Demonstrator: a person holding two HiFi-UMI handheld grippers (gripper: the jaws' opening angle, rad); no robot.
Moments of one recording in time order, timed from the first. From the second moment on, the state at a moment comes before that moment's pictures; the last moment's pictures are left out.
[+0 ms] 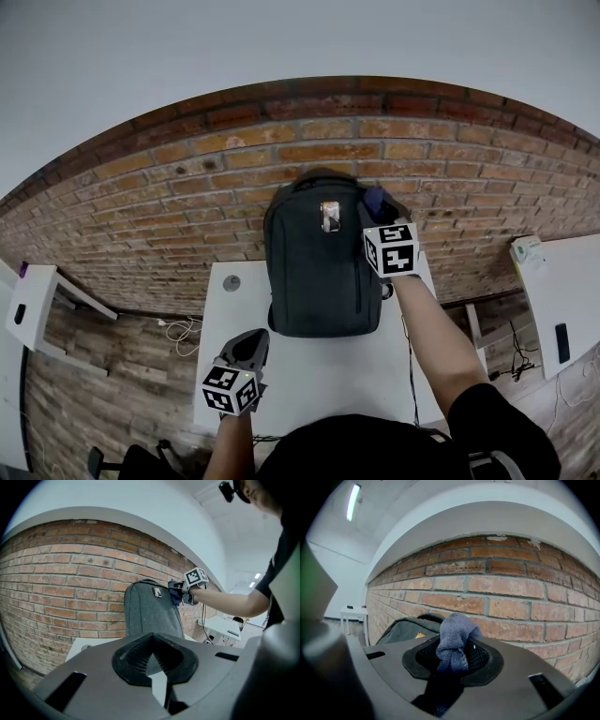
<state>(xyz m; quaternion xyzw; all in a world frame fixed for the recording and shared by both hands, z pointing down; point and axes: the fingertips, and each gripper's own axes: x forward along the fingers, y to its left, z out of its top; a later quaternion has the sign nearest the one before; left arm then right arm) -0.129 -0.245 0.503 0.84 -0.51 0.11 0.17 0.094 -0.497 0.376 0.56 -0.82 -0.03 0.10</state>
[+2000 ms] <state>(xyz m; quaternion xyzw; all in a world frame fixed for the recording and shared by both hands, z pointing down) -0.123 -0.242 0.501 0.84 -0.50 0.11 0.16 0.035 -0.399 0.493 0.43 -0.89 -0.01 0.18</state>
